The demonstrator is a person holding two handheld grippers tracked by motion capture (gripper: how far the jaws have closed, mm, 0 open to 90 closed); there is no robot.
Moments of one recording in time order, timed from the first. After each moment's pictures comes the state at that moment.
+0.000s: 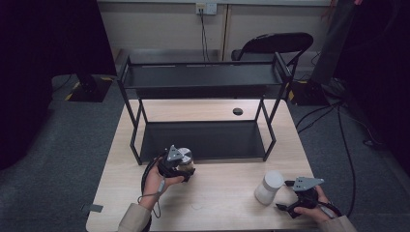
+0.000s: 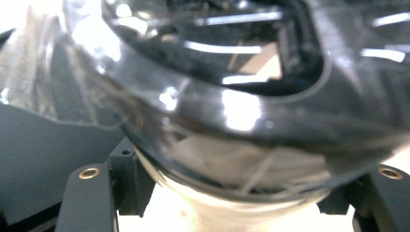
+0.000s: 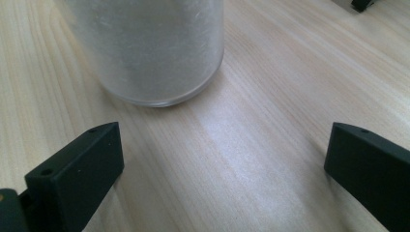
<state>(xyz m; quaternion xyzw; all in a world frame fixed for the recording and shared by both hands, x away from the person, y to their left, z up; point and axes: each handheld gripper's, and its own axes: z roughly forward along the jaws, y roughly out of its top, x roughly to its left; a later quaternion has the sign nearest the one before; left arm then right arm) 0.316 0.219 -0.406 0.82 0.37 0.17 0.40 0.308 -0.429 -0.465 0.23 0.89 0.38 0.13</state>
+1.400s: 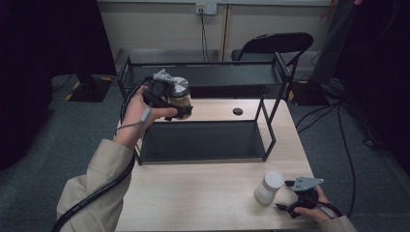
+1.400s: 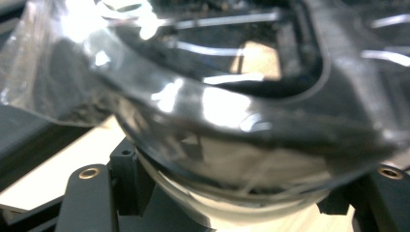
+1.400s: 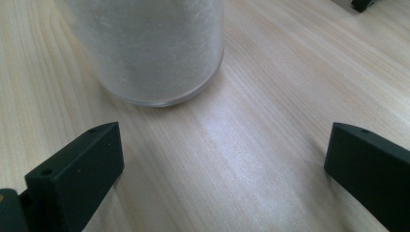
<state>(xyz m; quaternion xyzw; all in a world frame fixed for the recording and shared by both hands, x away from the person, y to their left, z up) 0.355 0.223 -0.166 0.81 0.36 0.20 0.41 0.308 -0.429 -0.466 0.23 0.89 0.38 0.13</state>
